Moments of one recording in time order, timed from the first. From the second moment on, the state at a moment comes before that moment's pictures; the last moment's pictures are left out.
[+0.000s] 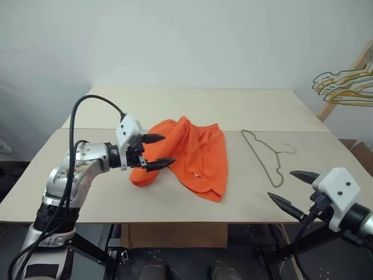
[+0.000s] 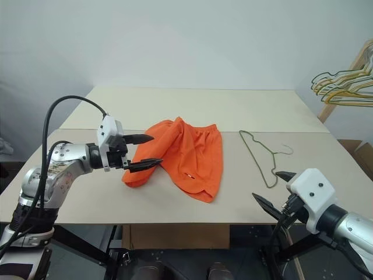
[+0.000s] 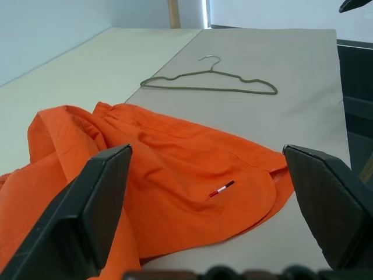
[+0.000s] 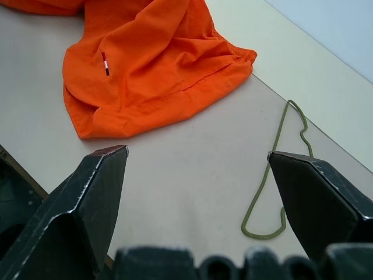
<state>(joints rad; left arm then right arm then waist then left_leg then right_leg) -0.47 0.67 -0.02 -0.17 -0.47 0.53 -0.99 0.40 -0.78 -0.56 -0.83 0.47 0.61 0.71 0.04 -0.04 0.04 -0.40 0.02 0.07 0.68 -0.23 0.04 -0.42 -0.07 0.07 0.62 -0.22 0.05</state>
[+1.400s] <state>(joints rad) -0.72 0.12 -0.63 0.14 -0.13 1.00 -0.50 0.23 -0.83 -0.37 -0.80 0.38 0.61 0.70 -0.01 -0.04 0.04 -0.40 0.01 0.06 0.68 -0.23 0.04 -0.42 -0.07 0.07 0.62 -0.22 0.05</state>
